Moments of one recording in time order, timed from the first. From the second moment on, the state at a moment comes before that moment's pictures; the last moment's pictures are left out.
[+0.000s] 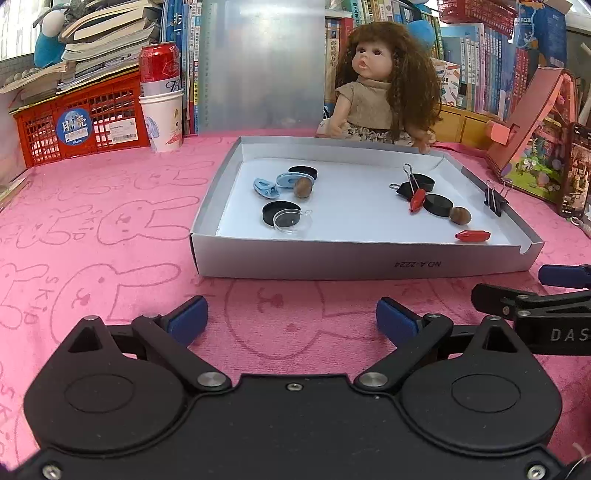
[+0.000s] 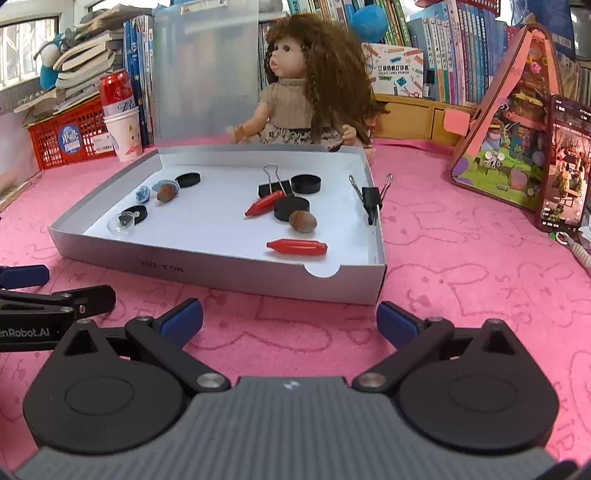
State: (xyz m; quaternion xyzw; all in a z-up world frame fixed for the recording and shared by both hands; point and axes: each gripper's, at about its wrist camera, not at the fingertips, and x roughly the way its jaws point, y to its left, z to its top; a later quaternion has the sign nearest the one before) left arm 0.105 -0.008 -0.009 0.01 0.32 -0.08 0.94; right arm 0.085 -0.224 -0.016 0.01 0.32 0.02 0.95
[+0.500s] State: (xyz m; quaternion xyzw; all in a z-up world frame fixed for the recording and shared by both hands) left arm 0.107 -0.013 -0.011 0.02 0.33 -0.08 0.94; right arm 0.089 -0.220 -0.019 -0.01 0.33 0.02 0.94
